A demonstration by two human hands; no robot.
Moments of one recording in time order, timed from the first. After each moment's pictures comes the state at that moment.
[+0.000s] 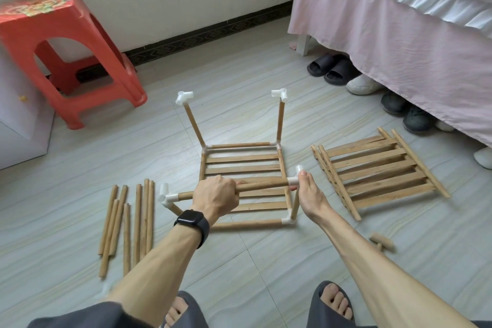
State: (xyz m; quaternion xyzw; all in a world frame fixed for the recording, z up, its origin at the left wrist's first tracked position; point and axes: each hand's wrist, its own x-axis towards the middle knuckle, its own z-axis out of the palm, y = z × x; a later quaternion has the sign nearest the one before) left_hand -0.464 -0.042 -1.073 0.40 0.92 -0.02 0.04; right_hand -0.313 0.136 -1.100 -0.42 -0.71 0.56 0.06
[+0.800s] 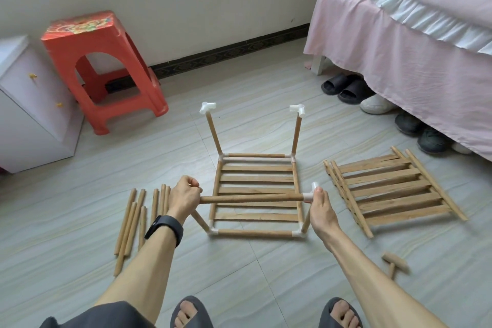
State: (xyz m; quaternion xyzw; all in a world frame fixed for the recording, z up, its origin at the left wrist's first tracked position) left_hand -0.519 -0.120 -1.065 0.00 0.91 0.38 0.16; right_hand -0.306 0.115 -1.099 -0.45 -0.69 0.56 0.10
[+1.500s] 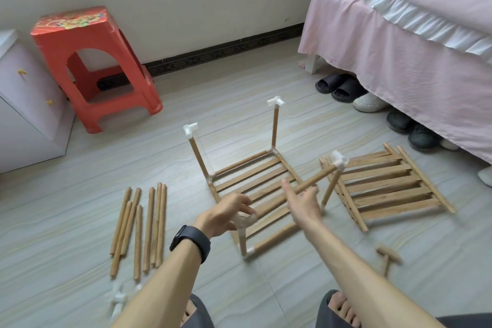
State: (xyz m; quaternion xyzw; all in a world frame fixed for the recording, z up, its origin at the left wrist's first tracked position) left_hand -0.440 -0.083 -1.035 0.07 0.72 0.47 0.52; right_hand -0.327 0.077 -1.074 -0.50 -0.66 0.55 0.06
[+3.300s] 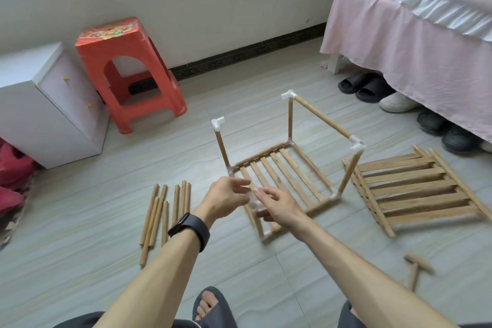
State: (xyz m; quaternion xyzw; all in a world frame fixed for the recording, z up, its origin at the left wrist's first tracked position) left_hand -0.466 -0.118 -1.010 0.21 0.86 0.35 0.31; right_hand -0.358 0.021 -1.062 -0.27 -0.69 0.67 -0.04
